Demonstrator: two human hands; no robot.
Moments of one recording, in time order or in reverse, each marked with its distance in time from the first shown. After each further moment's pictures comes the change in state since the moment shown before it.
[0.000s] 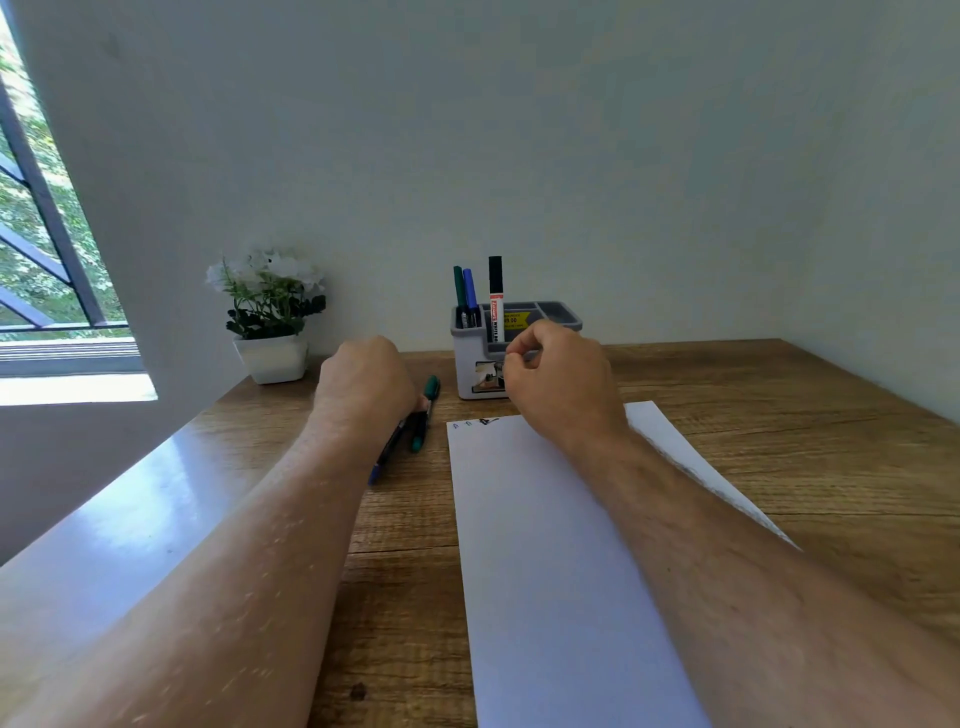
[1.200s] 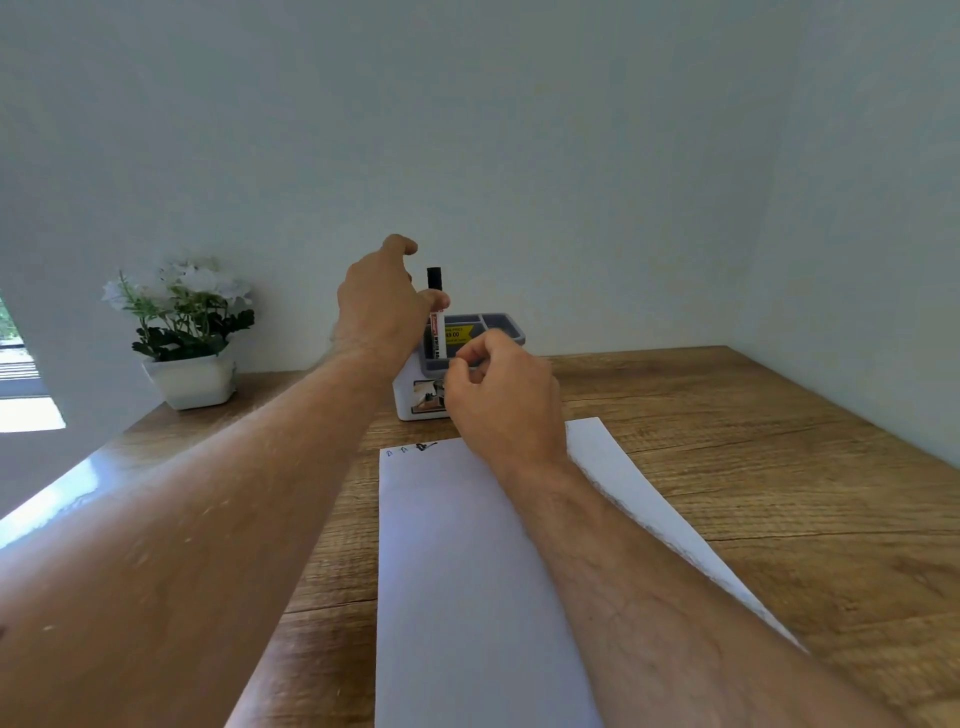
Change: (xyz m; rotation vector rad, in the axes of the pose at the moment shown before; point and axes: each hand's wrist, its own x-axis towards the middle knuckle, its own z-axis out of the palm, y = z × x) left_hand 0.053 0.086 -0.006 -0.605 0.385 0.351; right_hand 0.000 -0.003 -0.004 0.093 0.077 0.071
